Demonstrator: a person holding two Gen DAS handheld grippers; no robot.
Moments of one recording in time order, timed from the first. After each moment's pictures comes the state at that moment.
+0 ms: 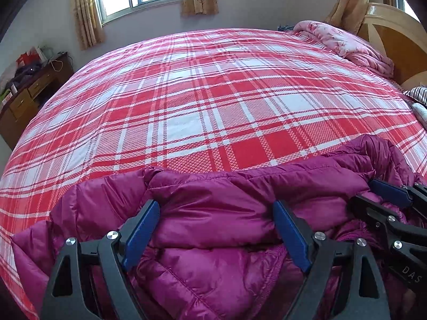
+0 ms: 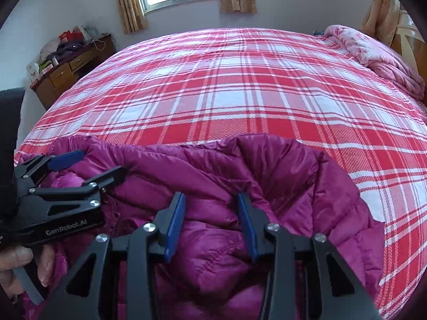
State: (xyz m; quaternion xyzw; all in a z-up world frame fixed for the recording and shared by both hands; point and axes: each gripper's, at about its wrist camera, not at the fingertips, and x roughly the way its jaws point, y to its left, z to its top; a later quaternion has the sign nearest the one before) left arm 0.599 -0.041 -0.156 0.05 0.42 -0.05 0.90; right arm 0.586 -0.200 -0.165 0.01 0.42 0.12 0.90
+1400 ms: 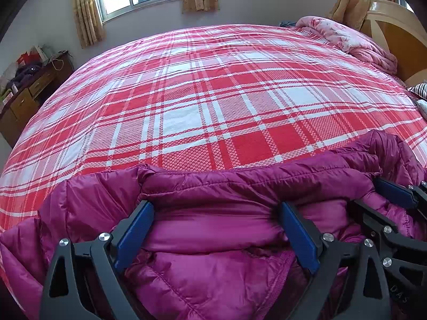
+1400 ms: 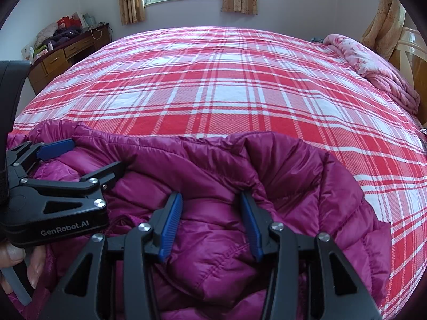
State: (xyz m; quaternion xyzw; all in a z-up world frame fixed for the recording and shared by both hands) left arm 0.605 -0.044 -0.170 0.05 0.43 -0.04 0.90; right arm 0.587 -0.185 -0.174 -0.03 0.42 0.10 0.90
